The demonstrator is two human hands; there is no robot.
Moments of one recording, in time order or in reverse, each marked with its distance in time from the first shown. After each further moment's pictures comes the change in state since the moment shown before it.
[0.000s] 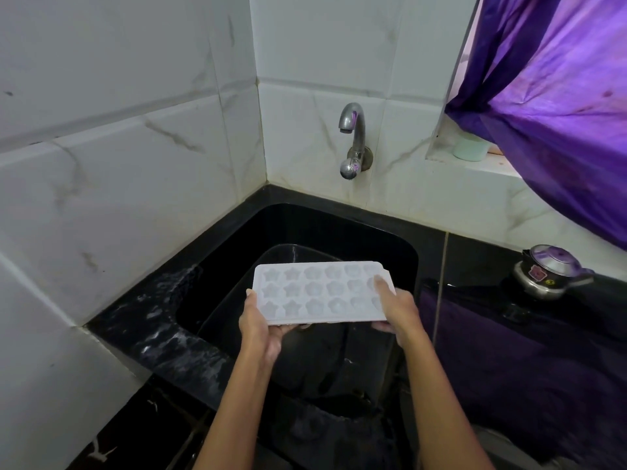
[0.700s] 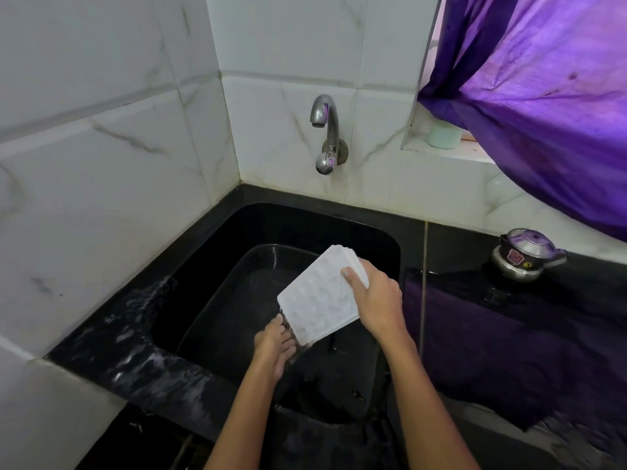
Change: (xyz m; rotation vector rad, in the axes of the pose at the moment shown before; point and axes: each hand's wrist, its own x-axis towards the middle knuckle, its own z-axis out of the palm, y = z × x) left_hand 0.033 -0.047 0.007 0.423 0.032 -0.262; right_hand -0.022 -0.017 0.006 -0.422 0.148 -0.574
